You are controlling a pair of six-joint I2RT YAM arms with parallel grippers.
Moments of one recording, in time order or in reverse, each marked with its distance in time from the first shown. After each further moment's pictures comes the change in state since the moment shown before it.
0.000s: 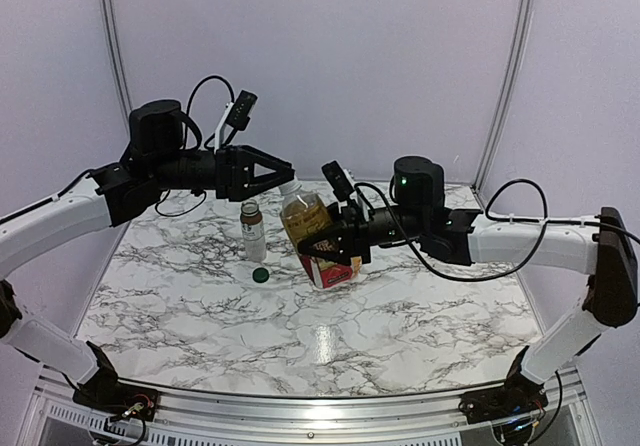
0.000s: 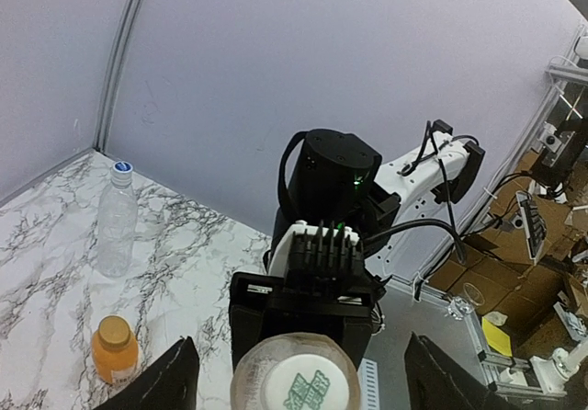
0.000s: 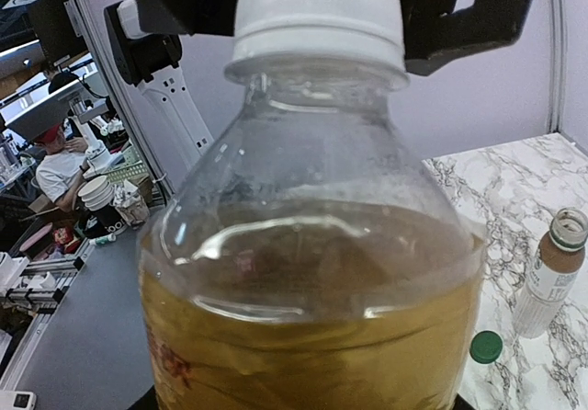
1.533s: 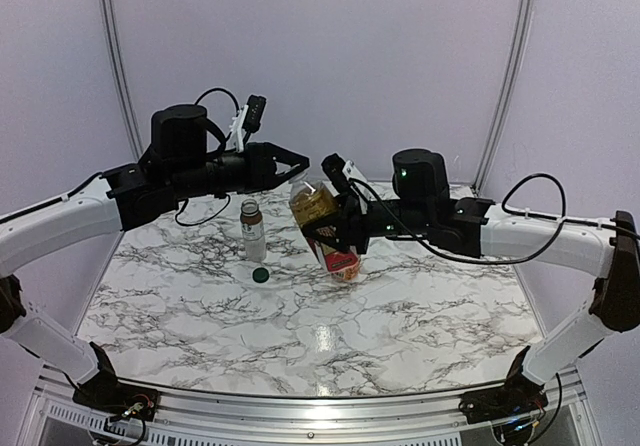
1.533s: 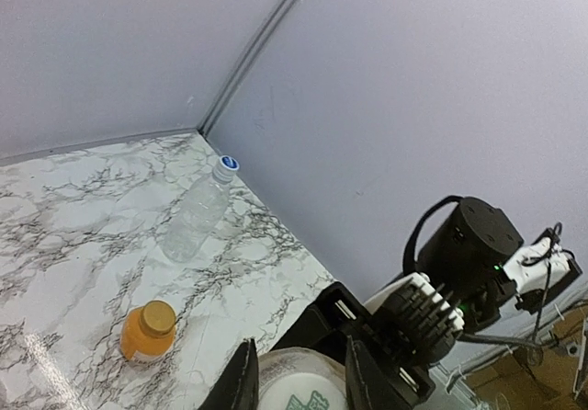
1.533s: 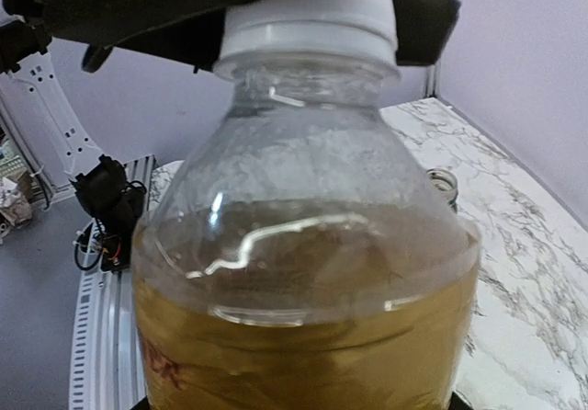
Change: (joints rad) left arm -0.117 0.049 0.046 -0.049 -0.468 -0.199; right arm 0.008 -0.053 0.061 -0.243 0.360 -0.155
